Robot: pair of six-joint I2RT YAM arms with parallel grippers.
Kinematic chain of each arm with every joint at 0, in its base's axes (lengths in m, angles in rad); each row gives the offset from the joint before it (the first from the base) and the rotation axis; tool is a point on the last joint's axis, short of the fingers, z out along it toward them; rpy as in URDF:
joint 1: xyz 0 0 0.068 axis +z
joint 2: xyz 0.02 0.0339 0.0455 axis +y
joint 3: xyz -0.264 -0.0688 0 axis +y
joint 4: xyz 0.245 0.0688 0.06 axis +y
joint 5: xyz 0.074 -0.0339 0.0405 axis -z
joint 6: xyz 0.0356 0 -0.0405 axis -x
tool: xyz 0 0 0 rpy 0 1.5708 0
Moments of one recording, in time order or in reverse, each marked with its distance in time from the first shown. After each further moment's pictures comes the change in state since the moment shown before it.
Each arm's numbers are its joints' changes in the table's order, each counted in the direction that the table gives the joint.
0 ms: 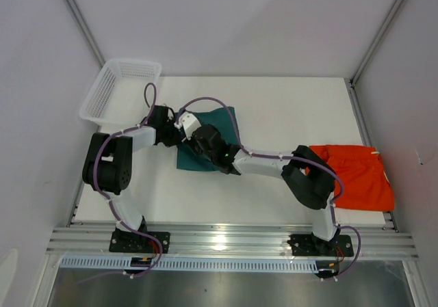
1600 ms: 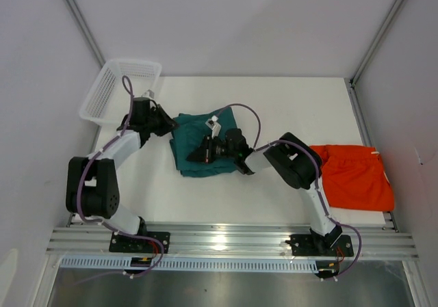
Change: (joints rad) left arm 0.086 -0.290 0.050 -0.035 0.165 0.045; right arm -0.216 0.257 0.193 -0.637 -0.851 -0.971
